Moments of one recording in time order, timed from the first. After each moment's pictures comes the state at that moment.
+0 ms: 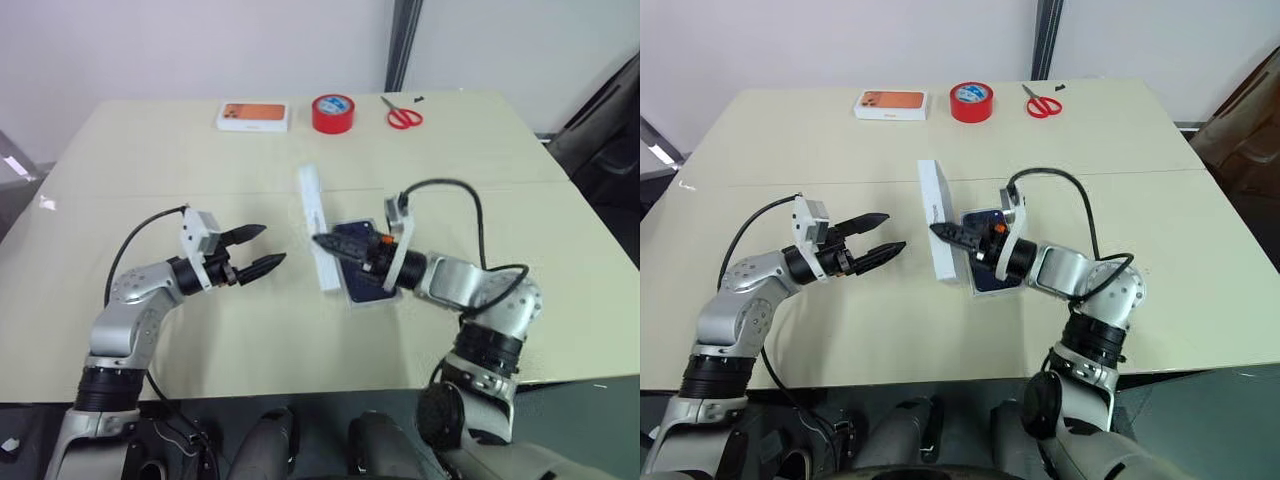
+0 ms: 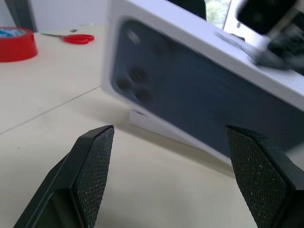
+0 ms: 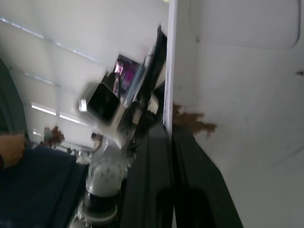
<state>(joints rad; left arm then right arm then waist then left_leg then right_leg) -0.32 0.51 0.09 -0.02 -0.51 0.31 -0.96 -0.56 -0.02 -0.46 -0.12 1.28 1.61 0.07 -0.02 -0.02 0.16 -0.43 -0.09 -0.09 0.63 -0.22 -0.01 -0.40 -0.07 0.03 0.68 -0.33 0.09</state>
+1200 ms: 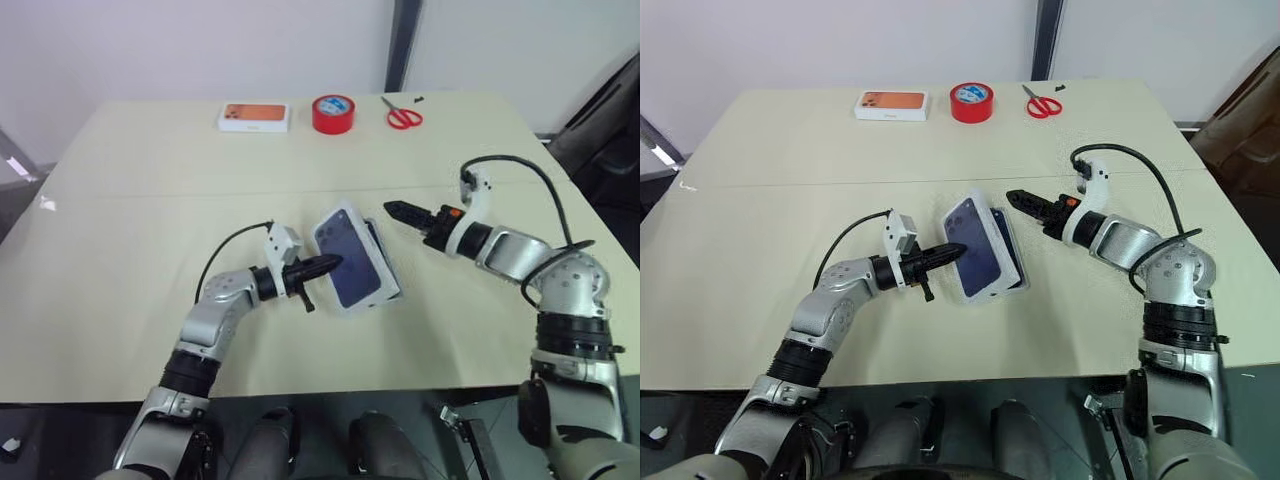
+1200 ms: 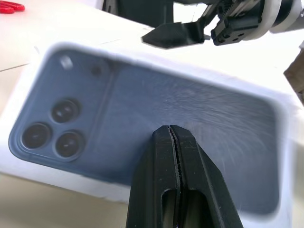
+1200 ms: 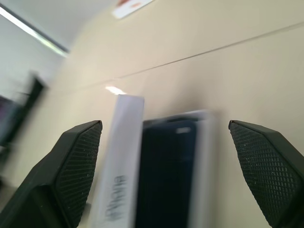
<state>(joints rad) -0.43 0.27 -0.13 0.16 -0.36 0.26 -0.90 -0.57 -0.52 -0.21 0.04 0.96 1.02 0.23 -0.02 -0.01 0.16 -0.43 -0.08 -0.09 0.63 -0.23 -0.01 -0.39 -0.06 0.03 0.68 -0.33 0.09</state>
